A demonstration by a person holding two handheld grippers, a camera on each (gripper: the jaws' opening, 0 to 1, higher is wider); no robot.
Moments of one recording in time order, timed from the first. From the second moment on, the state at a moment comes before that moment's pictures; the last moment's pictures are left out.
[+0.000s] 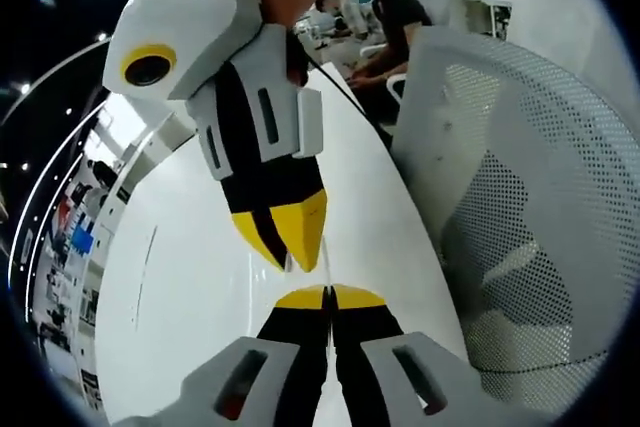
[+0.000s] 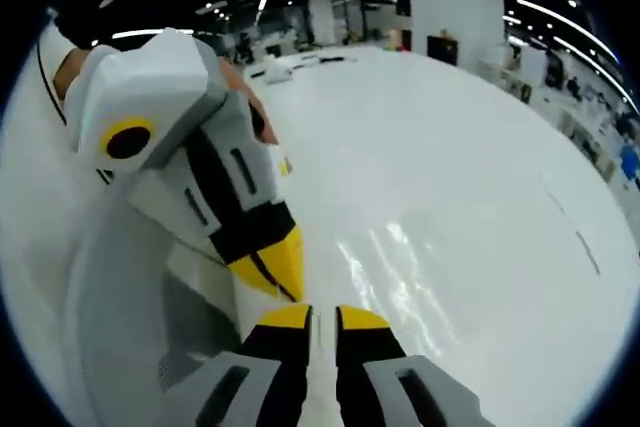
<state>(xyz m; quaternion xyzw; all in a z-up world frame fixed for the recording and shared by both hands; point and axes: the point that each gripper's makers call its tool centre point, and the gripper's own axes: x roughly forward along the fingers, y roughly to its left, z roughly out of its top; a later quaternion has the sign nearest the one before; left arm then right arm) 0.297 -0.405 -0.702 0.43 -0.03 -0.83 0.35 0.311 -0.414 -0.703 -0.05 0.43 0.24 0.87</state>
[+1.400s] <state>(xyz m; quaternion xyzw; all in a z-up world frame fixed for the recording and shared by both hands) 0.309 -0.426 -0.703 0.46 -0.01 -0.81 0.37 0.346 -0.482 -0.625 -0.23 0.27 0.01 0.93</state>
